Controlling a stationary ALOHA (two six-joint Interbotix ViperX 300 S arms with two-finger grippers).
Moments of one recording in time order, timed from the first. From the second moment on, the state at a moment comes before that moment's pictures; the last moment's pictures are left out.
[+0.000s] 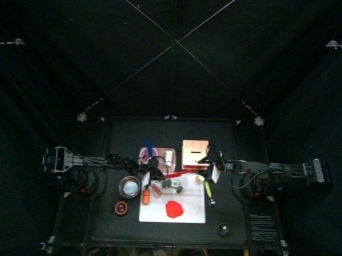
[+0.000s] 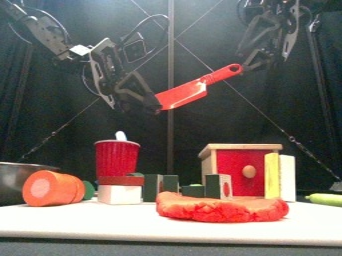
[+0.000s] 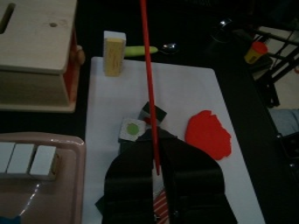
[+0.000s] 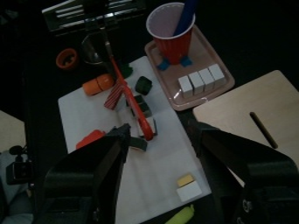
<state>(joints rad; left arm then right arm) 0.15 -0.13 0.76 1.26 -0.35 -1.31 -0.06 -0.67 0.73 -0.21 0.50 0.54</state>
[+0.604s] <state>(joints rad) 0.11 -0.05 0.71 1.24 -0.35 -1.31 -0.01 -0.54 0.74 -0.12 0.47 0.54</state>
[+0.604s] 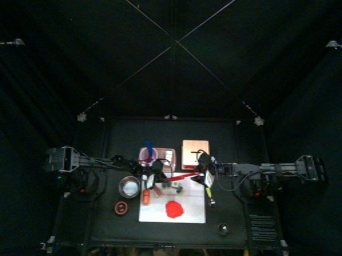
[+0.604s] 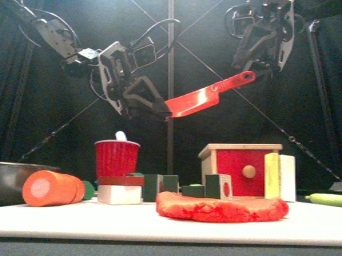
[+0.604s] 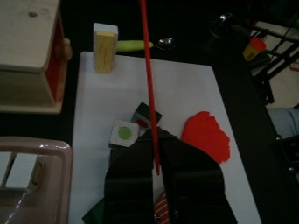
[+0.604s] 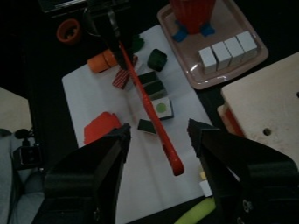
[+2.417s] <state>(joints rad) 0.08 -0.03 0.71 1.24 -0.34 -1.31 0.03 -0.46 0.75 -0.09 0.42 0.54</state>
